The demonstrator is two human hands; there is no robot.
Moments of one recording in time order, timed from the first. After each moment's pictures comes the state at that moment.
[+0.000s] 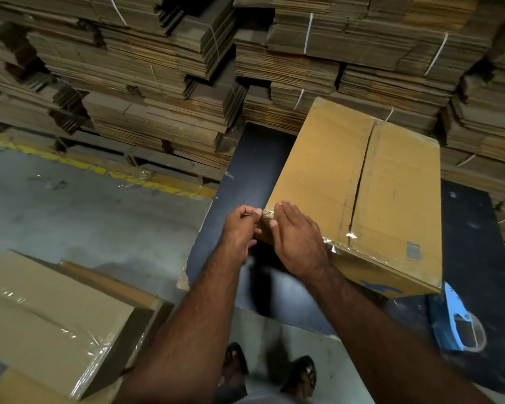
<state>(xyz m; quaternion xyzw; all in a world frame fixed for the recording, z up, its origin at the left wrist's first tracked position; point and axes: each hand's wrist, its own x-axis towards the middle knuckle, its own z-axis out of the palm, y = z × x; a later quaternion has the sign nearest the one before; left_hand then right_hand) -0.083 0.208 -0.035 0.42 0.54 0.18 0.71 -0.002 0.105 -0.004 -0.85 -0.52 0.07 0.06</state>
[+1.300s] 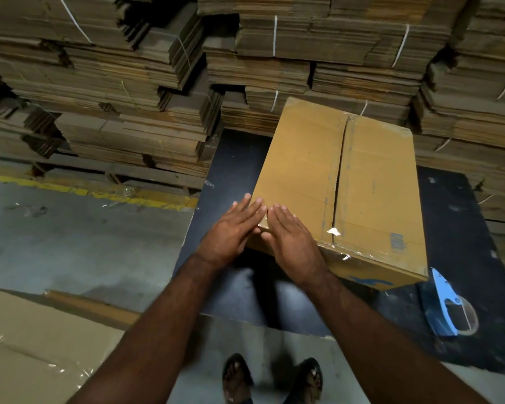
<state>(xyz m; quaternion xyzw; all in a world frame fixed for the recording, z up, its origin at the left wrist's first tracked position) -0.095 0.231 -0.060 0.95 0.09 0.18 0.23 0.028 0.083 -0.035 -0.82 -0.55 0.03 0.16</state>
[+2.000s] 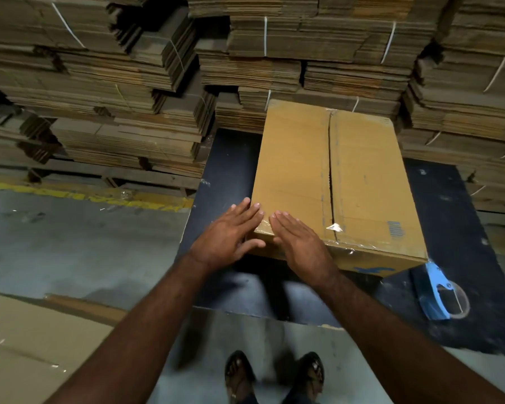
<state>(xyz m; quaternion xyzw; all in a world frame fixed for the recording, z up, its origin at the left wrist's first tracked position) -0.108 0.219 -0.045 0.97 0.06 0.15 0.17 0.039 0.046 -0.039 -0.78 -0.60 0.02 0.17</state>
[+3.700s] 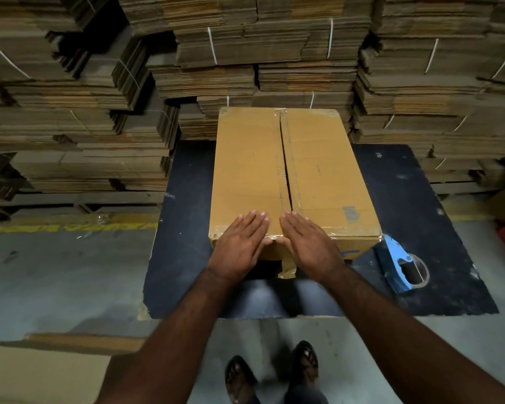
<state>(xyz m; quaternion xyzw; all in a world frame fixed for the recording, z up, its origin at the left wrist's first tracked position) -0.043 0.131 -0.037 0.99 0.05 0.13 0.10 0.091 -0.031 -0.027 -0.84 -0.54 -0.01 0.06</state>
